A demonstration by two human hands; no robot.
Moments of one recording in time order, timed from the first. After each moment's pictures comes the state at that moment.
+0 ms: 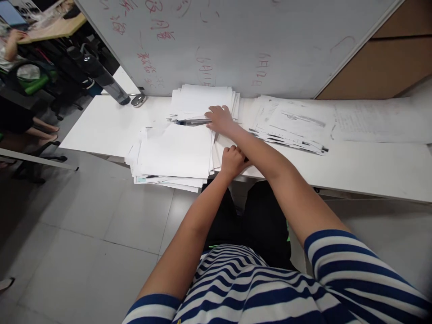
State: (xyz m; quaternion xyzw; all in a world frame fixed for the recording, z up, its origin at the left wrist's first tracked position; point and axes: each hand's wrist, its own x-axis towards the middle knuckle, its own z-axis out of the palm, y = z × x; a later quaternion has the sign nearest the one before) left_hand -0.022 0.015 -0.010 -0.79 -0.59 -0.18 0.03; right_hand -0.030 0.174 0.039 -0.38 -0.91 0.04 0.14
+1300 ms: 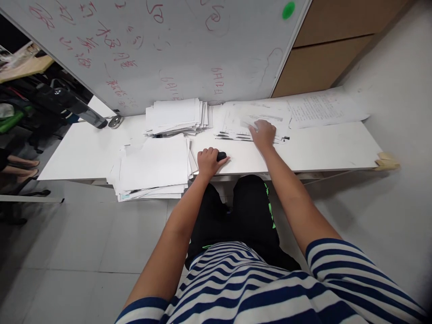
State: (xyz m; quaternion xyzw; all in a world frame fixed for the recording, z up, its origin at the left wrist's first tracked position) left_hand -0.025 0.016 -0.010 -0.77 -0.60 -0.21 0.09; right_hand 0.226 0.125 -0.014 -0.70 -0.67 0.02 0.26
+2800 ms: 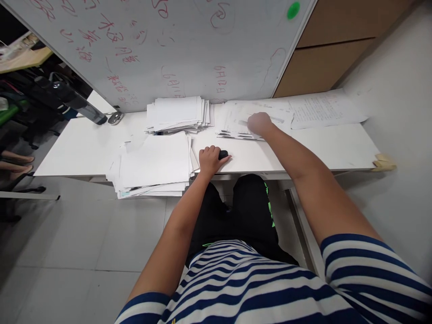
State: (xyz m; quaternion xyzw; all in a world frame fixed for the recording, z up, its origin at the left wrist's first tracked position) left_hand -0.024 0.015 -0.005 -0.77 -0.59 -0.23 0.05; right_hand 0.209 0.182 0.035 -0.62 -0.77 0.04 -0.10
